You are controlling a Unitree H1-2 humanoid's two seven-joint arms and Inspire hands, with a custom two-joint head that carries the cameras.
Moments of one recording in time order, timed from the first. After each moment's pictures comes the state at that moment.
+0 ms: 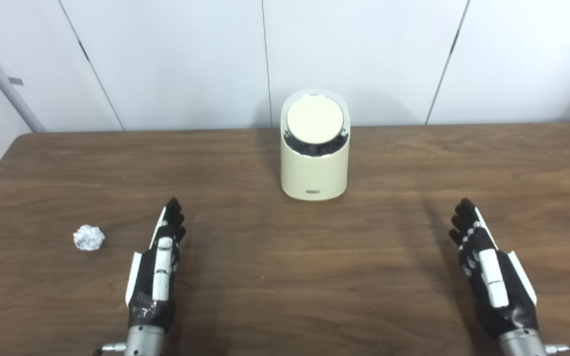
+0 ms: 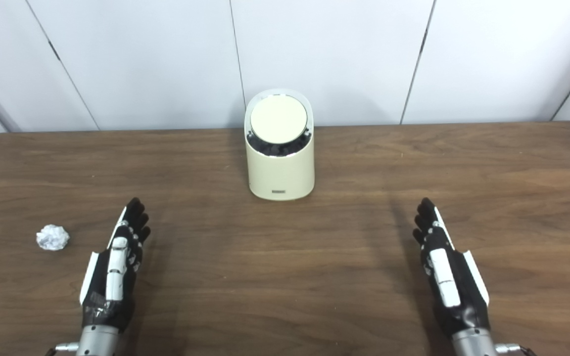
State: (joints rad) left arm 0.22 0.02 0.10 -0.25 -0.08 -0.08 -0.06; right arm 0.19 -0.15 -0.07 -0.27 0.15 0.00 0.11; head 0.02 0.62
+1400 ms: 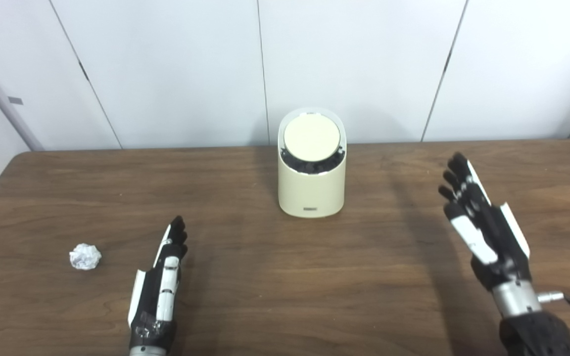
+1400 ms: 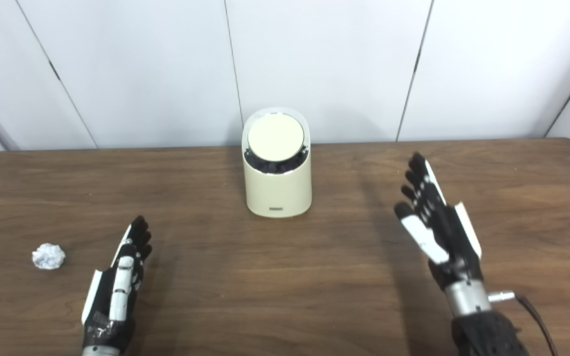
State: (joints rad) left arm 0.22 0.02 0.08 -0.25 -0.01 -0.09 -0.05; right arm -0.06 -0.18 -0.06 -0.27 0.03 0.04 0.10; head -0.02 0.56
